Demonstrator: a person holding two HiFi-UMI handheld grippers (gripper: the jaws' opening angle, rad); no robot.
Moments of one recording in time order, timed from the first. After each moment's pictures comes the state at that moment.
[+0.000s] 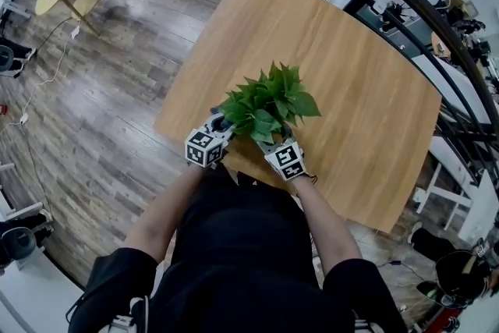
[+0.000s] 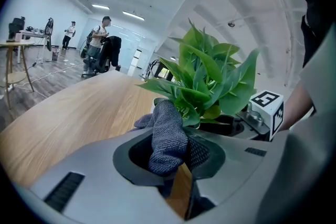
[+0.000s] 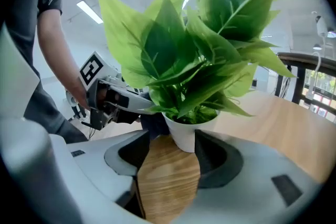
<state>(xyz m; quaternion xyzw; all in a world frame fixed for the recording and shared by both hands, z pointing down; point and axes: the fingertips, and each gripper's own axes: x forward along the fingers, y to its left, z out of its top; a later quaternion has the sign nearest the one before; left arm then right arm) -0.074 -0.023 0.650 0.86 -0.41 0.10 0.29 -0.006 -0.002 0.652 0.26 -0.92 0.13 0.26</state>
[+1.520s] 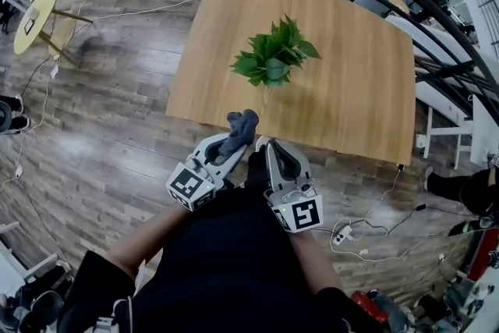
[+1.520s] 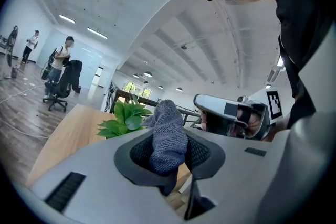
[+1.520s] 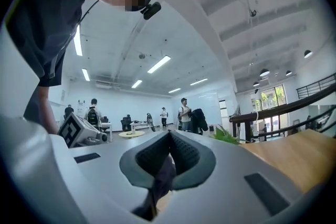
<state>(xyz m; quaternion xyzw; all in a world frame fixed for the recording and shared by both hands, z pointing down) -0.106 0.158 0.428 0.95 -0.25 0.01 0.19 -0.053 0.169 0.366 0.52 -0.85 0.04 -0.02</state>
